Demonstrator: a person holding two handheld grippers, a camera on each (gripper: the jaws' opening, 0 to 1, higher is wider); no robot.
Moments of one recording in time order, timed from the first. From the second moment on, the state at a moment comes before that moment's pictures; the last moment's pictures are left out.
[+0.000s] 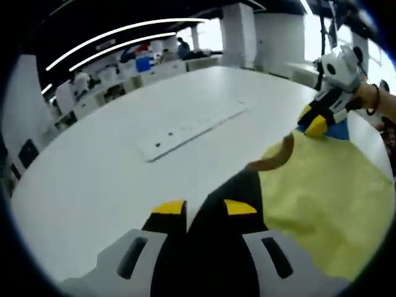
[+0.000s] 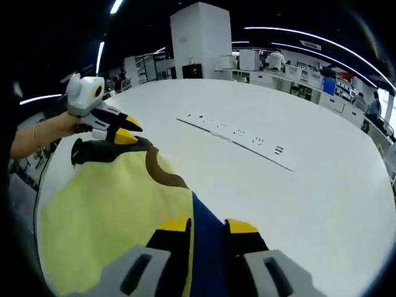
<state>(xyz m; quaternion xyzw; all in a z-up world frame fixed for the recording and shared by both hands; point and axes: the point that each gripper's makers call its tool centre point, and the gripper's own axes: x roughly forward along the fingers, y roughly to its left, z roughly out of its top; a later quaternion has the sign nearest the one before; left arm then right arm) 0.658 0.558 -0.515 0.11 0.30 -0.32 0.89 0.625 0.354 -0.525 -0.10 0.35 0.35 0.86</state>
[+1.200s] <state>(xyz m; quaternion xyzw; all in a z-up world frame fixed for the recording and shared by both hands) 0.562 0.565 -0.474 0.06 0.26 -0.35 0.90 0.541 0.363 -0.484 -0.15 0.24 0.37 0.89</state>
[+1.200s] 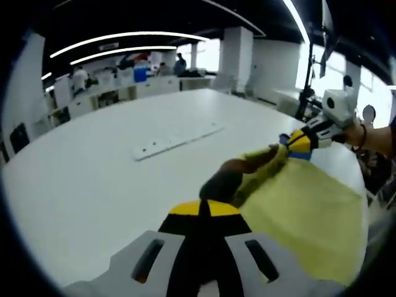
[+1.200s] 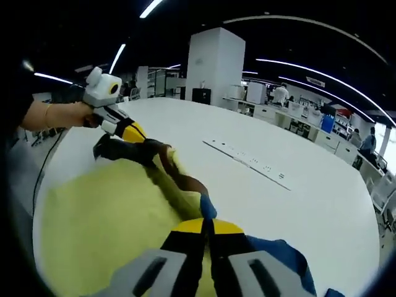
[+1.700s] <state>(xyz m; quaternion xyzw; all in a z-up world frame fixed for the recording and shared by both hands) 0.524 0.572 -0.511 0.09 0.31 -0.35 0.88 0.506 0.359 -0.517 -0.15 0.30 0.37 0.87</state>
